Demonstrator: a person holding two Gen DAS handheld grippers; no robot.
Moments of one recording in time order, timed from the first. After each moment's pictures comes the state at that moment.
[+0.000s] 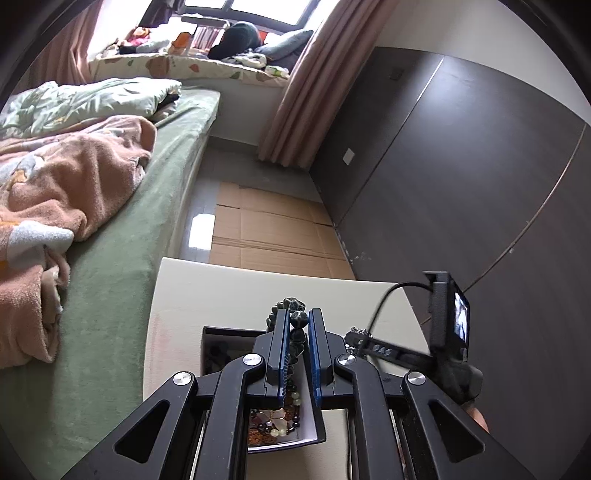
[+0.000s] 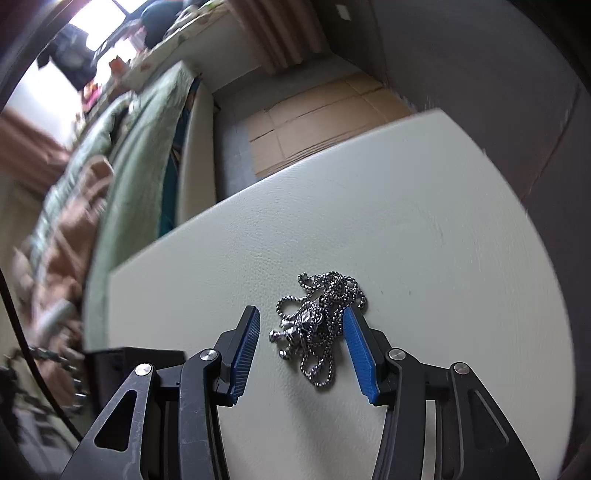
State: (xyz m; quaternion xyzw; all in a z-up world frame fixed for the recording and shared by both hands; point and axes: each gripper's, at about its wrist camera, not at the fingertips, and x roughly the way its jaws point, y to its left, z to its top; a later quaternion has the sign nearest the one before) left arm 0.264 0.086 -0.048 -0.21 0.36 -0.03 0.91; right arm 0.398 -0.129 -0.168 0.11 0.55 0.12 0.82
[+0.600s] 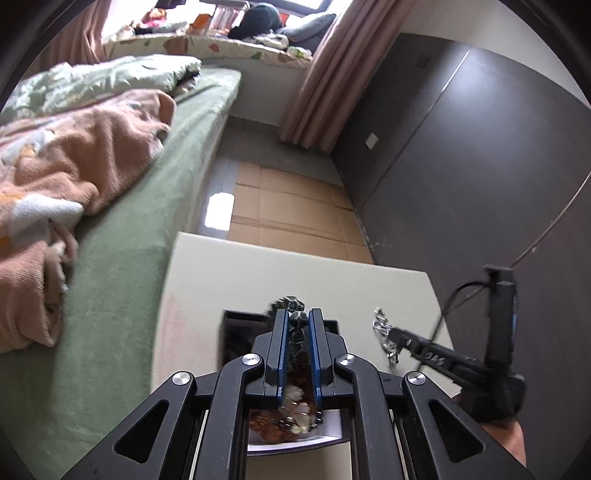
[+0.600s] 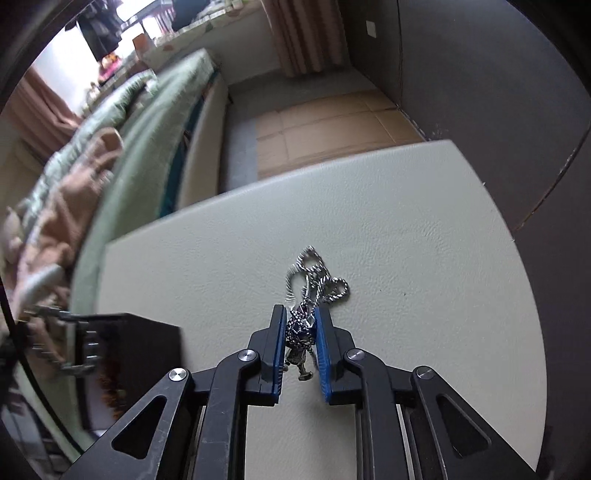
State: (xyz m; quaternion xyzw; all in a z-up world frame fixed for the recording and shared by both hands) left arm 0.277 0.094 -0.071 -0.22 0.41 -0.01 0.89; right arm 0.381 -0.137 -0.142 0.07 0.53 0.14 0.83
